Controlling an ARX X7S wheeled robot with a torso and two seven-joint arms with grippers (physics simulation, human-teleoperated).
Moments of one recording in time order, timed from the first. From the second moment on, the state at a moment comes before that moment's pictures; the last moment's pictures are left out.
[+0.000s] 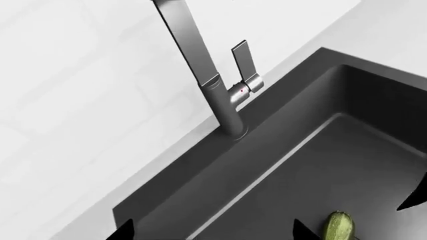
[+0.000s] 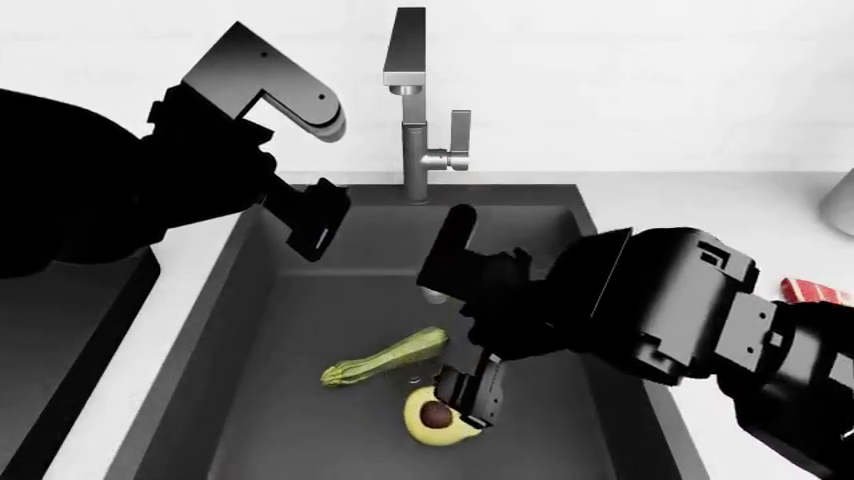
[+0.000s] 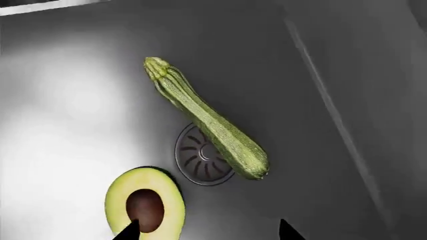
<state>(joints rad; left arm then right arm) -1.50 -0.64 0.76 0.11 -1.20 -1.34 -0.20 1.38 0.48 -1.24 -0.07 0.91 1.17 -0.29</state>
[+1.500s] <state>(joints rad) -1.45 -0.62 0.74 0.10 -1.16 -1.19 -0.28 1.57 0.06 -0.90 1.12 0.70 0.31 0.09</state>
